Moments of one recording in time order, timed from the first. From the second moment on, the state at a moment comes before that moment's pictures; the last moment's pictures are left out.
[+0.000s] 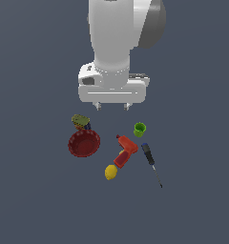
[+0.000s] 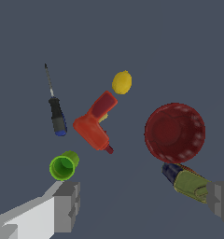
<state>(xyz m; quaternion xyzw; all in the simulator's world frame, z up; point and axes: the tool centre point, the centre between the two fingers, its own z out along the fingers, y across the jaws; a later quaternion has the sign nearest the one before) -0.007 -0.007 0.299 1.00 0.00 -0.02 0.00</state>
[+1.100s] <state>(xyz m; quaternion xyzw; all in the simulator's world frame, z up) -0.017 0.038 0.225 1.00 -0.04 -0.01 0.01</state>
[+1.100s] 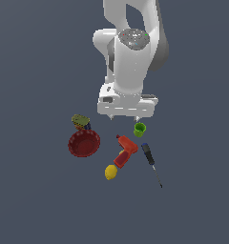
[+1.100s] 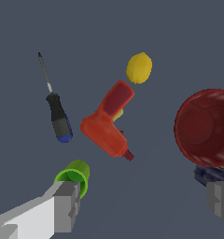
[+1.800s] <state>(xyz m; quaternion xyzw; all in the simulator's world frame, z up) -0.067 0.116 0.122 1.00 -0.08 0.00 0.01</state>
